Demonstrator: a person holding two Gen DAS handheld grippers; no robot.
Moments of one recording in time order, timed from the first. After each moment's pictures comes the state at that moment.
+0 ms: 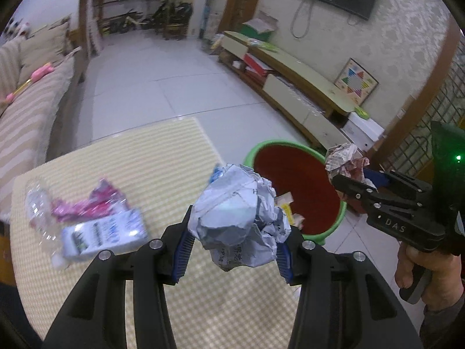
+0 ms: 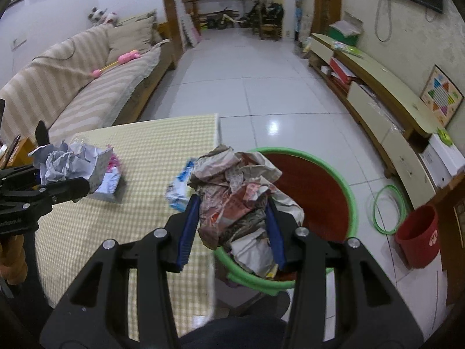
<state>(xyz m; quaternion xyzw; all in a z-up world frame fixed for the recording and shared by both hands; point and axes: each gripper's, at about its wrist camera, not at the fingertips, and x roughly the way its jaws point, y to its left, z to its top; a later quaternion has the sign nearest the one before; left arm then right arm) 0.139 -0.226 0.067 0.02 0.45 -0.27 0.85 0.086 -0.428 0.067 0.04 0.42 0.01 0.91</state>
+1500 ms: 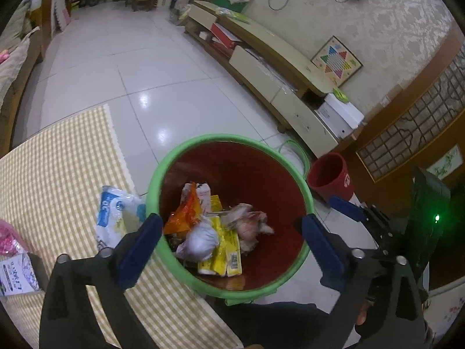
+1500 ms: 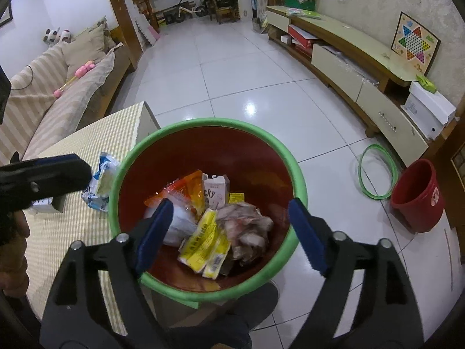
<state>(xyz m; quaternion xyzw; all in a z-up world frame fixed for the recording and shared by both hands) 0.193 -0.355 0.015 0.00 0.51 -0.32 0.80 0.091 -0.523 0.004 0.10 0.44 -0.06 0.89</state>
